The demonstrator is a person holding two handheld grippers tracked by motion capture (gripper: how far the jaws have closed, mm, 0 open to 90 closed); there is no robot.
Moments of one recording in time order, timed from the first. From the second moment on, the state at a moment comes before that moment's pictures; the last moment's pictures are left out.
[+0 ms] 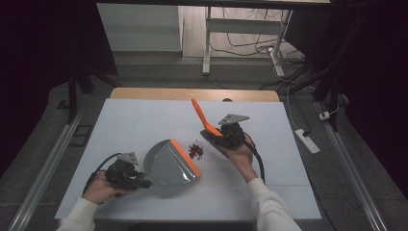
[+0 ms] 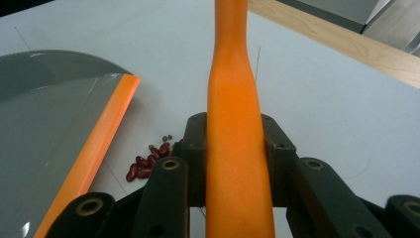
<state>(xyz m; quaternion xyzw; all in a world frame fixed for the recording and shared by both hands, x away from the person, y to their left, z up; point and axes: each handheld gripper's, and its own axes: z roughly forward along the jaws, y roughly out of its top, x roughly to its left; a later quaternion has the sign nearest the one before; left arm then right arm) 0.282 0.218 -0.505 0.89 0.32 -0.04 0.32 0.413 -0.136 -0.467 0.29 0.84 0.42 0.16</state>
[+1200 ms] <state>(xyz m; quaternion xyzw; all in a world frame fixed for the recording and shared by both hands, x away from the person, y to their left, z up) 0.297 0.209 -0.507 0.89 0.34 -0.07 0.29 0.423 -0.116 -0.486 0.29 0.86 0.38 0.17</state>
